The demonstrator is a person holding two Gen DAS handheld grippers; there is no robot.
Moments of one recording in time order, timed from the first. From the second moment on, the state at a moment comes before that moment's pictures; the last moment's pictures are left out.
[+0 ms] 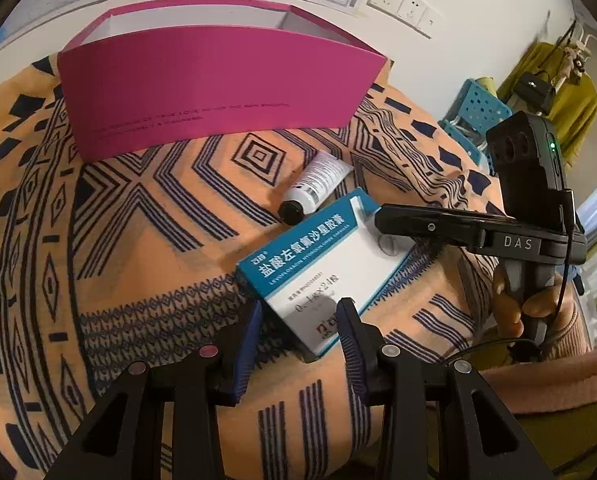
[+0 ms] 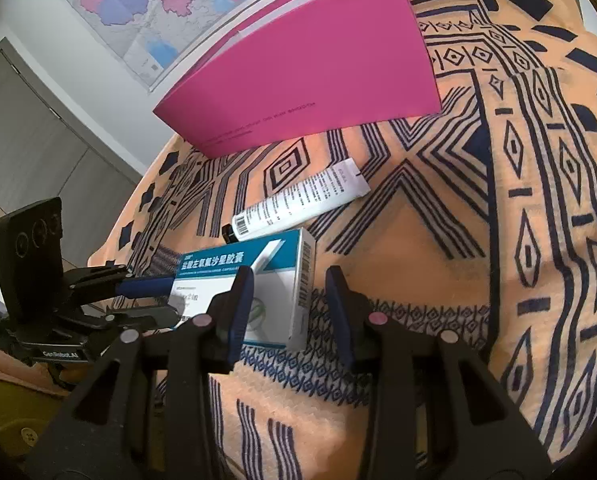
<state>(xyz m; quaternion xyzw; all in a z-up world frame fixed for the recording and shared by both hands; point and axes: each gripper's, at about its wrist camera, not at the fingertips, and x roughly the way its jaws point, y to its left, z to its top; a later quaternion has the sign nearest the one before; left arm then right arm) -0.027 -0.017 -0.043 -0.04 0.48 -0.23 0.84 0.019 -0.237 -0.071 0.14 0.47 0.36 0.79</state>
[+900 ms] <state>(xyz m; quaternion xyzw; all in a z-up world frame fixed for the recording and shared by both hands) -0.026 -0.019 -0.033 -0.05 0.46 -0.24 0.85 0.004 -0.234 -0.047 0.13 0.45 0.36 0.81</state>
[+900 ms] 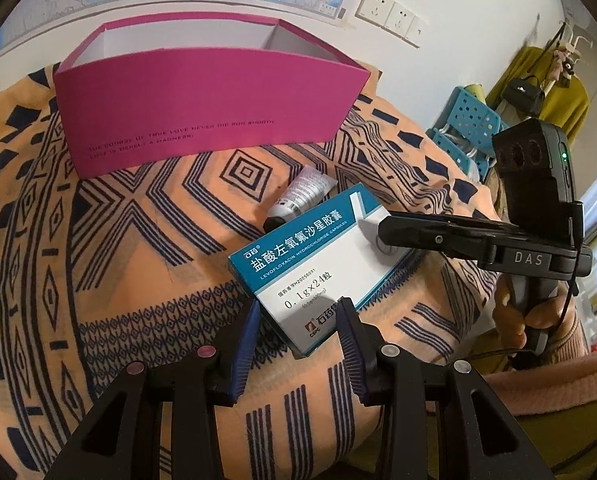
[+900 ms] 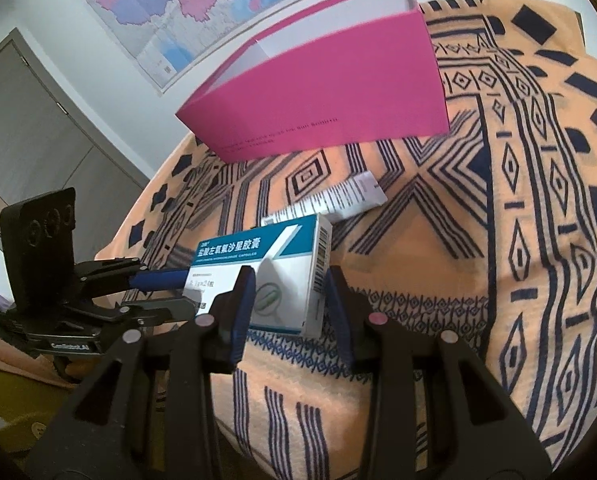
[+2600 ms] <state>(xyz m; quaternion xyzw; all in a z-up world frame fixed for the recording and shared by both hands) 0.062 -0.023 0.058 0.00 0.32 -0.19 0.93 0.090 -0.227 0.048 0.11 0.31 0.35 0.88</state>
